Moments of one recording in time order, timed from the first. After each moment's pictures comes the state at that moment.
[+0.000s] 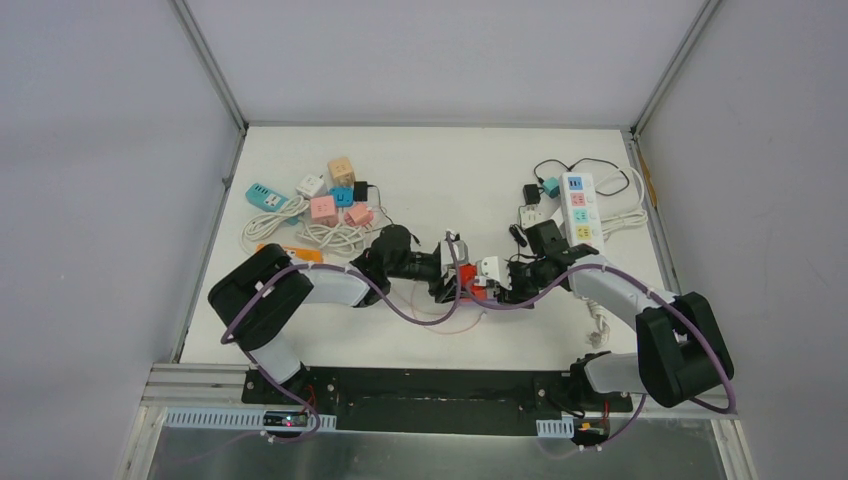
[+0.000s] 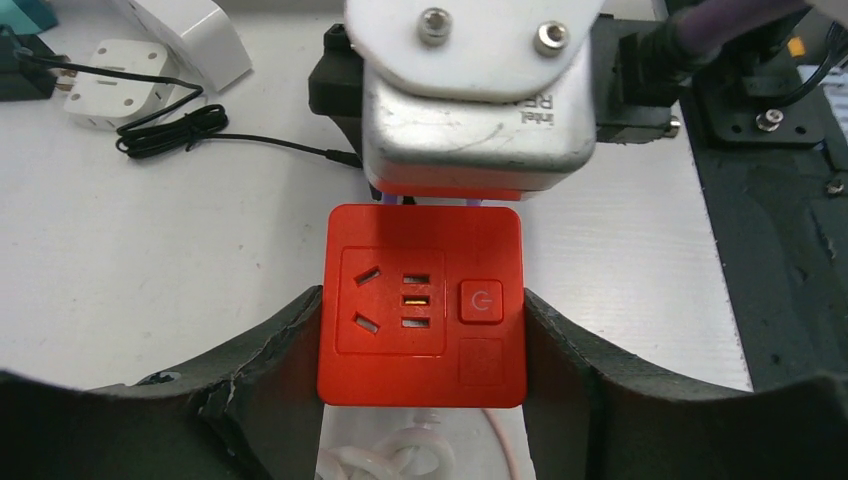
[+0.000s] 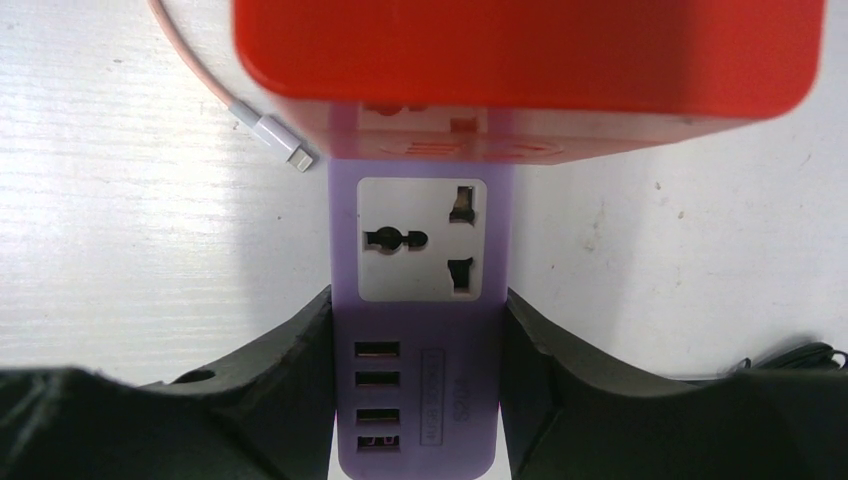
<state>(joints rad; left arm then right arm) -0.80 1.67 0.66 0.90 0.77 0.12 0.41 1.33 0.66 -0.56 -0.52 -1.21</state>
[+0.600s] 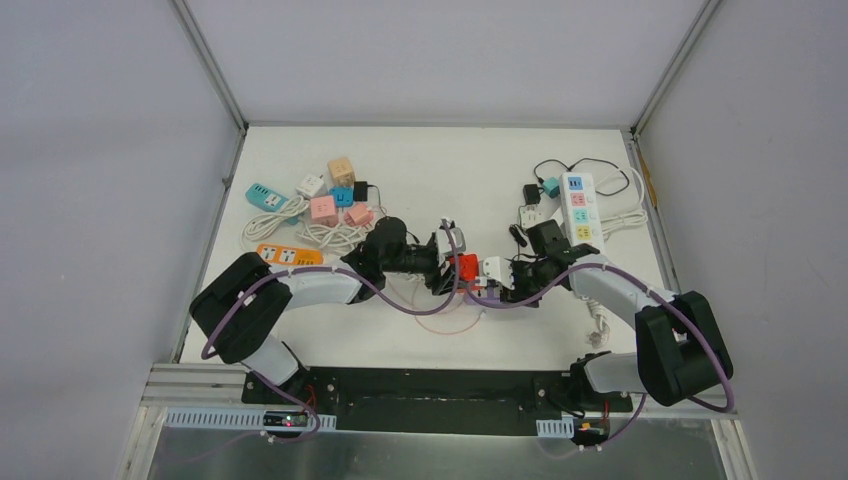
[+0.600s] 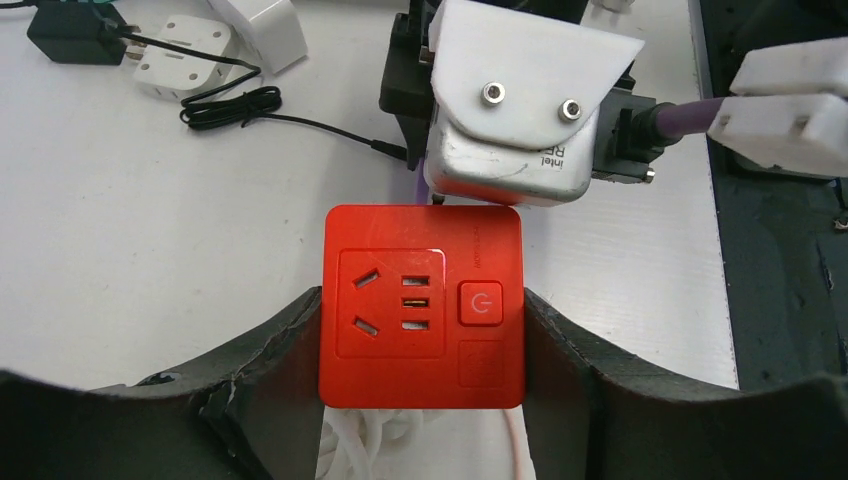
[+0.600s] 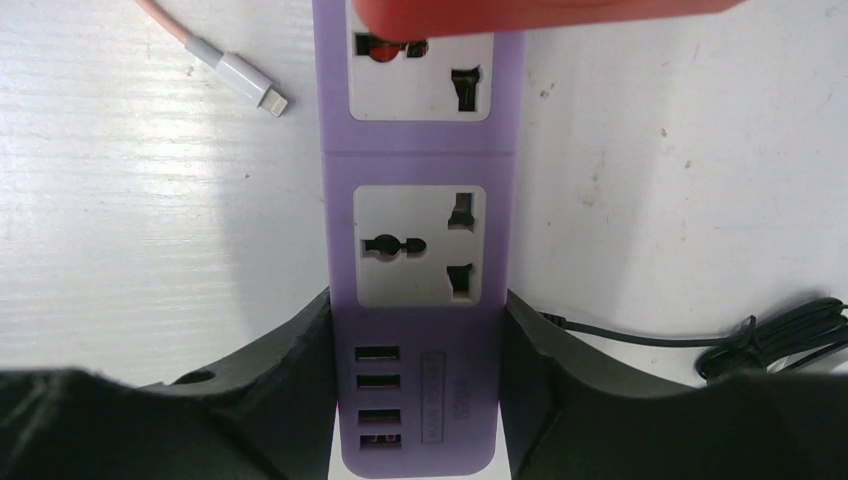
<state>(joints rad) -0.81 1.55 0.68 0.72 0.68 0.14 0.40 1.34 0.66 -0.56 -0.45 -1.22</state>
